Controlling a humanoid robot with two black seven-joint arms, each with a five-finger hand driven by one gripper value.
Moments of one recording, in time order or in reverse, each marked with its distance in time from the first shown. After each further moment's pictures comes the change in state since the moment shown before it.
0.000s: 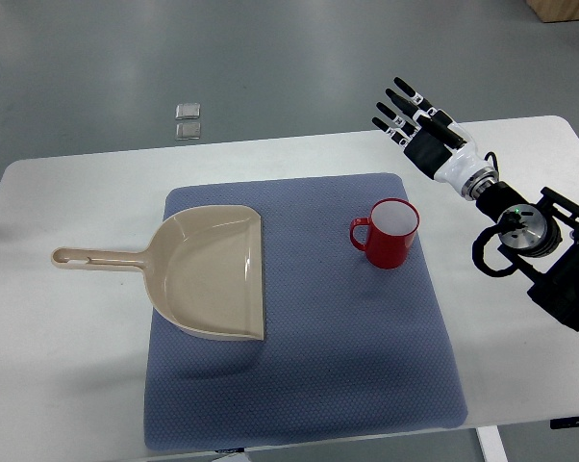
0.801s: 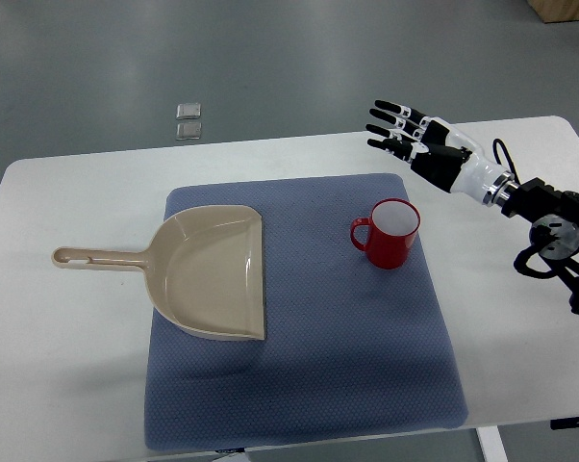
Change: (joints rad) left arm 0.000 0.000 0.001 0.000 0.000 0.000 -0.001; right arm -0.015 -0.115 -0.021 -0.018 -0.470 0.252 0.094
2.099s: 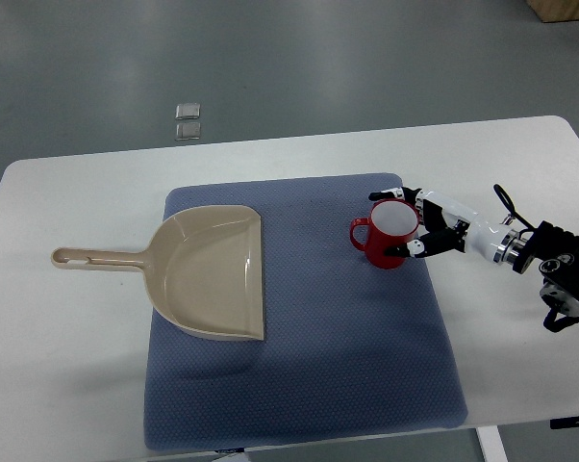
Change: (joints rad) left arm 0.001 0.000 0.000 -0.002 0.000 0.000 0.002; right arm -0.120 0.019 -0.063 -0.048 -0.651 -0.147 0.342
